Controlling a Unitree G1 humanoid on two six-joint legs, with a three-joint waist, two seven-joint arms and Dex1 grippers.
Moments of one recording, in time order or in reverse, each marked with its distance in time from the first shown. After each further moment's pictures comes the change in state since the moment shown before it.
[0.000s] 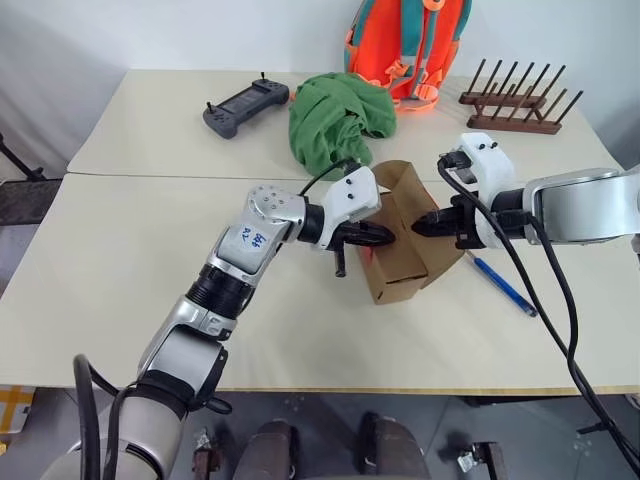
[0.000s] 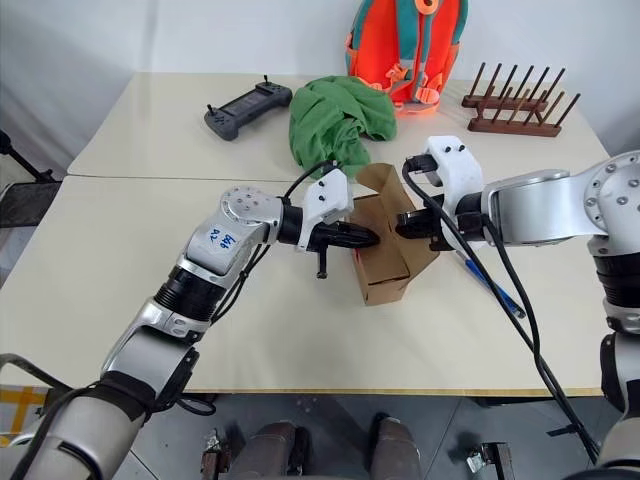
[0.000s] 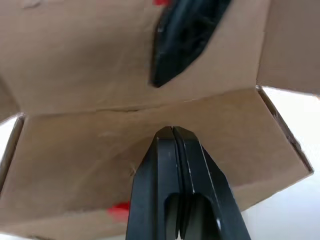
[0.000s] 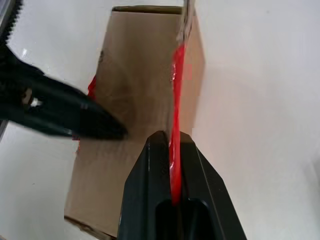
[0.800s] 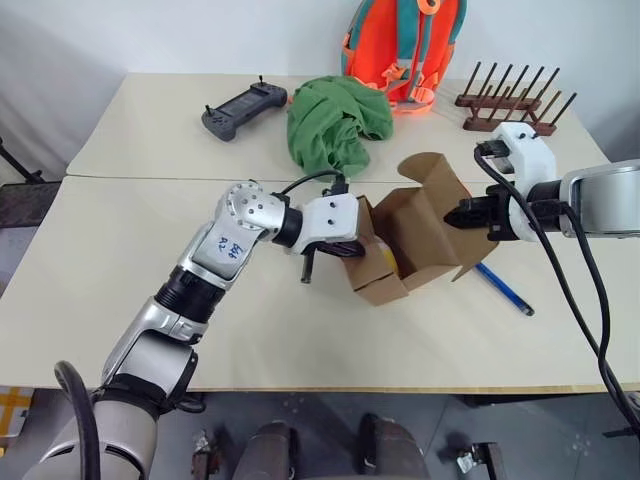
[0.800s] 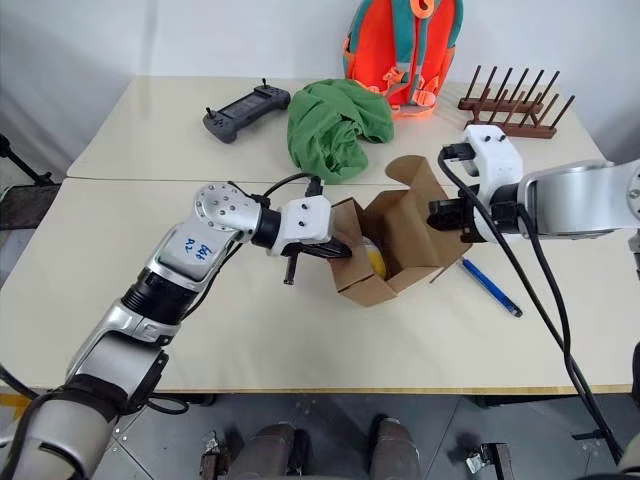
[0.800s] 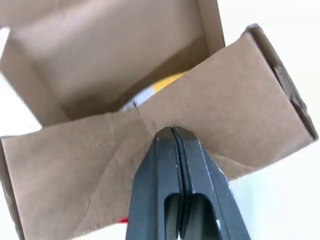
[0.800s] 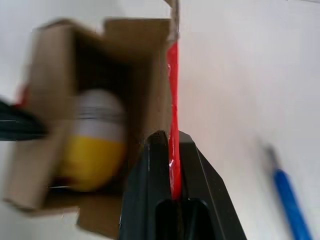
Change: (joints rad) left arm 0.066 0.170 -0.047 -0.124 0.096 -0.079 -0.121; right arm 0.023 -0.119 -0.020 0.080 -0.004 0.006 -0.009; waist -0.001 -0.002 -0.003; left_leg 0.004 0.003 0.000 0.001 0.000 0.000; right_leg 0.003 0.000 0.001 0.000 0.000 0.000
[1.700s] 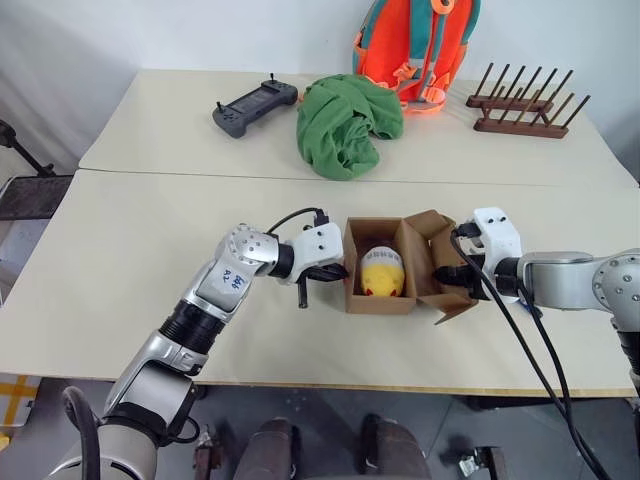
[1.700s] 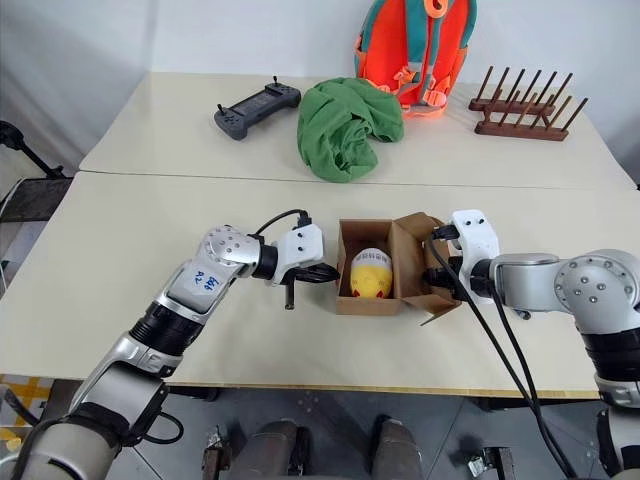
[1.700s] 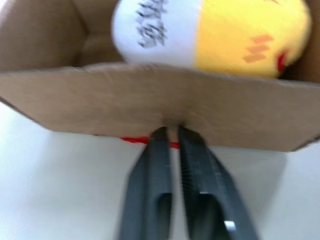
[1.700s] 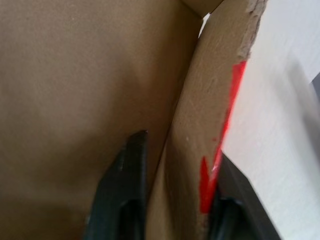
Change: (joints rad) left arm 0.142 -0.044 0.026 0.015 0.031 0.085 0.155; right arm 0.444 0.144 -0.185 -0.250 -0.595 -0.122 0.386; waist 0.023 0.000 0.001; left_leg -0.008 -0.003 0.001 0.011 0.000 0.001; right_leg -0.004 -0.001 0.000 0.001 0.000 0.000
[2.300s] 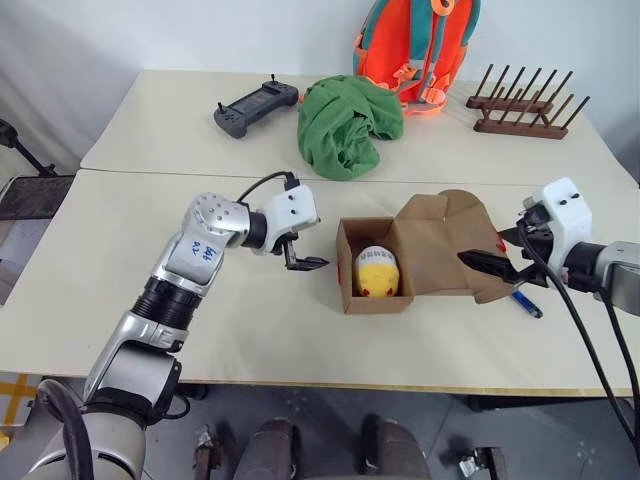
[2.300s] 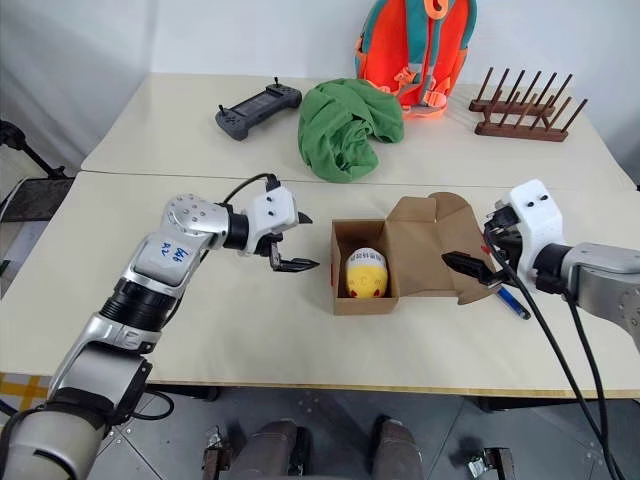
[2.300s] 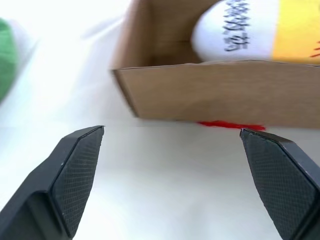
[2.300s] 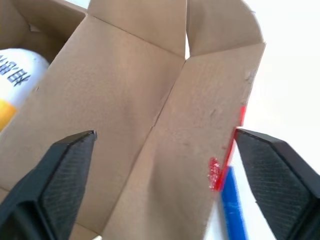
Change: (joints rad) left arm -0.113 0.090 0.087 0.064 -0.031 -0.009 -0.044; right arm 0.250 -0.147 -0.274 -0.150 -0.420 -0.231 0.592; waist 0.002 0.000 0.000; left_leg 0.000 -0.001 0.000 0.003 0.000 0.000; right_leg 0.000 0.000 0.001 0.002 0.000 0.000
